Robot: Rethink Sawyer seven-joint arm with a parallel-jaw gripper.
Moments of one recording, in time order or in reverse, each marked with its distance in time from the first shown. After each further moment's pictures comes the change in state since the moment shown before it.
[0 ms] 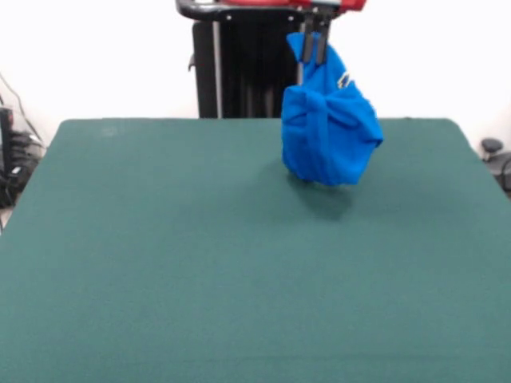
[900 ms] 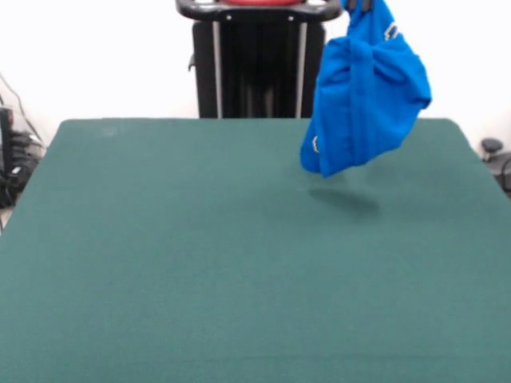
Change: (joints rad) arm 0.177 -0.087 -0.113 -0.060 0.050 0.178 0.175
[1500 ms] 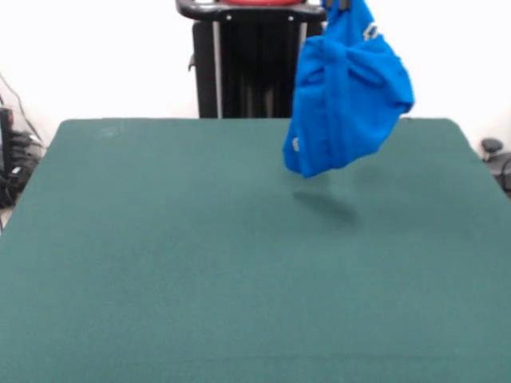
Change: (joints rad) arm -0.052 0.013 -0.020 -0.038 -0.011 0.002 0.036
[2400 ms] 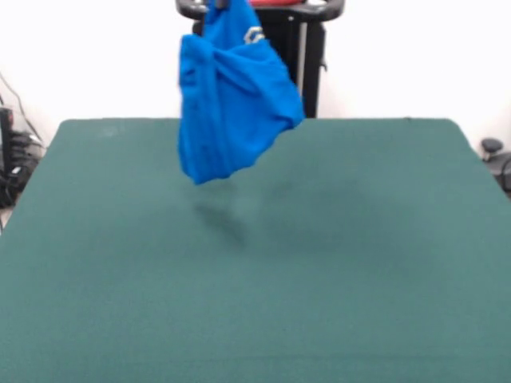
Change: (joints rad) arm -0.252 0.000 0.020 -0.050 -0.086 -0.072 0.000
